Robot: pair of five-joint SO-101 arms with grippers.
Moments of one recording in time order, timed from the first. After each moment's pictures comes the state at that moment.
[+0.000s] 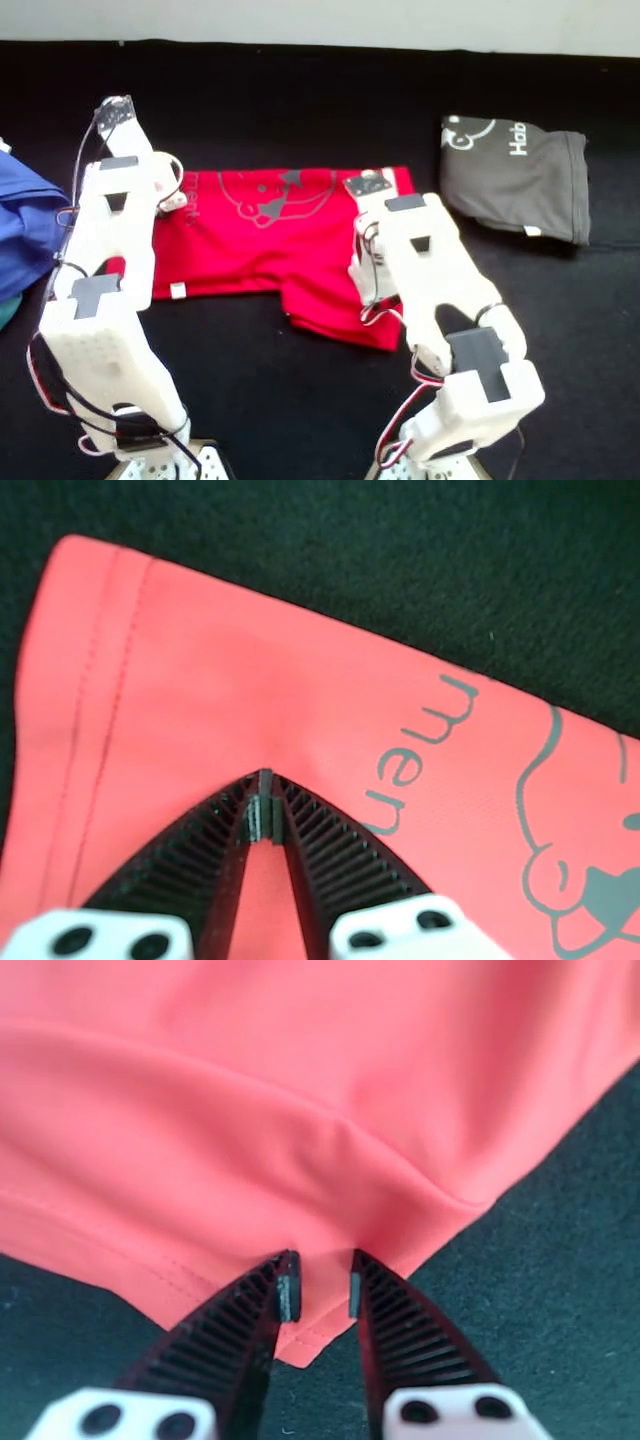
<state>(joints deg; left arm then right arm) -15.9 26.8 4.2 43.6 14.5 -16.9 6.2 24.8 70.4 8.8</state>
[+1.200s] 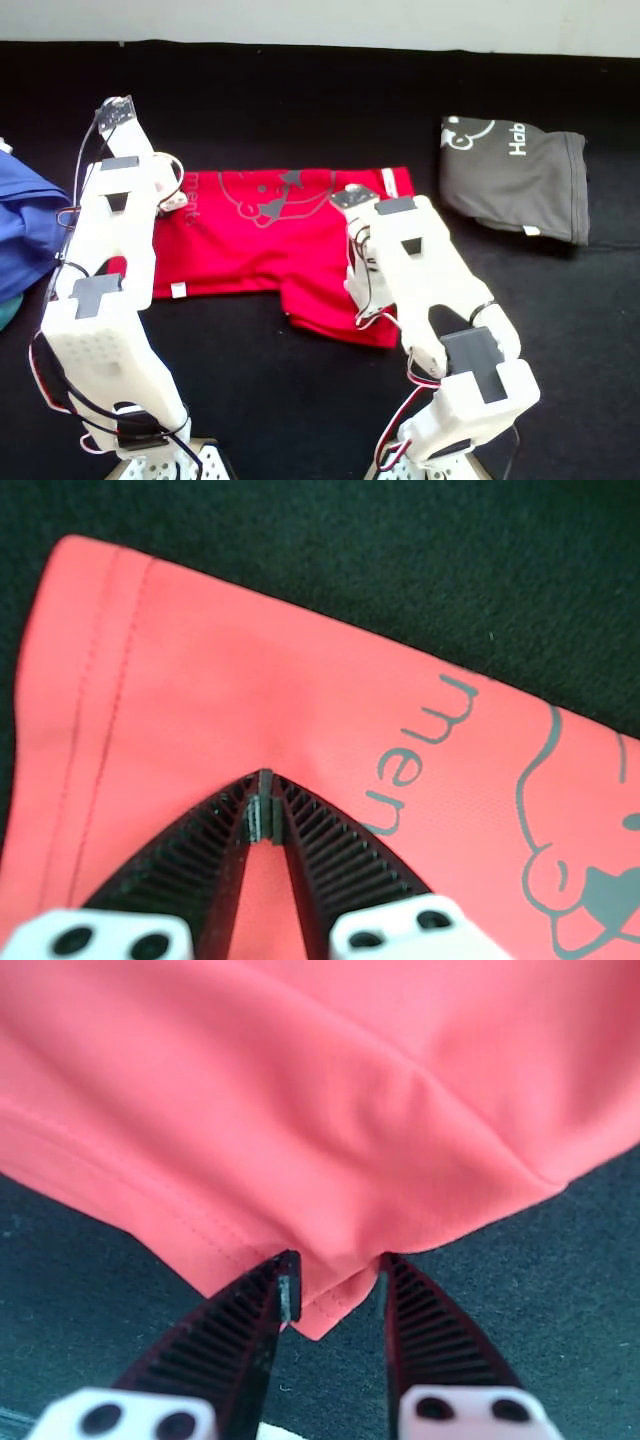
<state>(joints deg) -15.9 26.8 4.1 43.6 14.5 -19.1 6.2 24.9 74.8 13.7</state>
